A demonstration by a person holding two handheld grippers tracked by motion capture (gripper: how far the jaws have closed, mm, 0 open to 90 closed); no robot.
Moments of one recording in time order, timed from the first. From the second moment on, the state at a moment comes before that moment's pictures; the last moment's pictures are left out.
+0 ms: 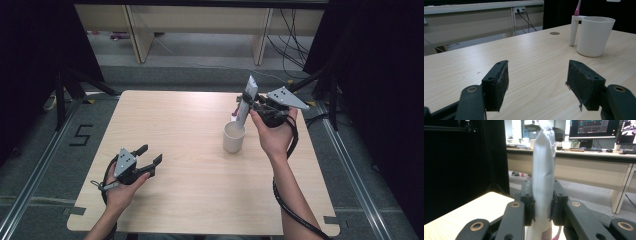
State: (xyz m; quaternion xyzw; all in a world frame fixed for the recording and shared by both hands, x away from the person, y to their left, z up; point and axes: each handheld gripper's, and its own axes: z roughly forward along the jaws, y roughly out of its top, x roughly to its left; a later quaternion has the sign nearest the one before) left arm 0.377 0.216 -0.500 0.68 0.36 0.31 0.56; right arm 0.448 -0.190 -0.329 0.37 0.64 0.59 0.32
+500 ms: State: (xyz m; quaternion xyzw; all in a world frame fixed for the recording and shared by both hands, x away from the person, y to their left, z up) left arm 0.377 0.216 -0.500 0.68 0.36 0.31 0.55; right arm 0.452 -0.184 -0.333 0.38 0.65 0.58 0.32
